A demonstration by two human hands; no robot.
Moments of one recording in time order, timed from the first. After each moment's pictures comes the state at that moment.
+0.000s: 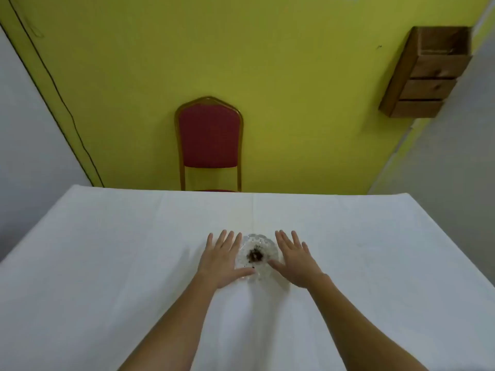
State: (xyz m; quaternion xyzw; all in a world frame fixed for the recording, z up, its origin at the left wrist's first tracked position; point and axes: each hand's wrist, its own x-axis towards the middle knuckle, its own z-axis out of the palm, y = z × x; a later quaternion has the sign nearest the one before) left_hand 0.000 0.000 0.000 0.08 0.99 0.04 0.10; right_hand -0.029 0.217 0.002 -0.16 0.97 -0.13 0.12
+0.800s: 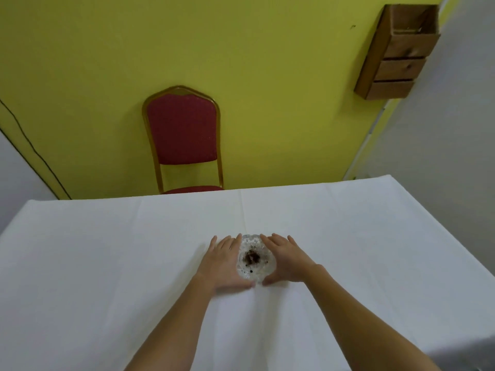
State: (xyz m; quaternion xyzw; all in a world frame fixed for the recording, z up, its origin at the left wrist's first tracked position) left_hand -0.034 -0.004 -0.025 0.18 0.97 0.09 0.09; right_hand -0.050 0.207 -0.010 -0.22 0.96 -0.11 0.15
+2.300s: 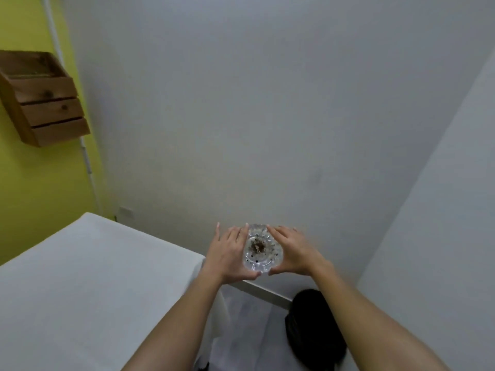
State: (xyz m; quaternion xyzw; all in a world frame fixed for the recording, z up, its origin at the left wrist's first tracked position) left_hand 0.156 0.591 0.087 0.66 0.74 0.10 -0.09; right_hand 0.333 0.715 0.107 0.26 0.96 -0.01 -0.08
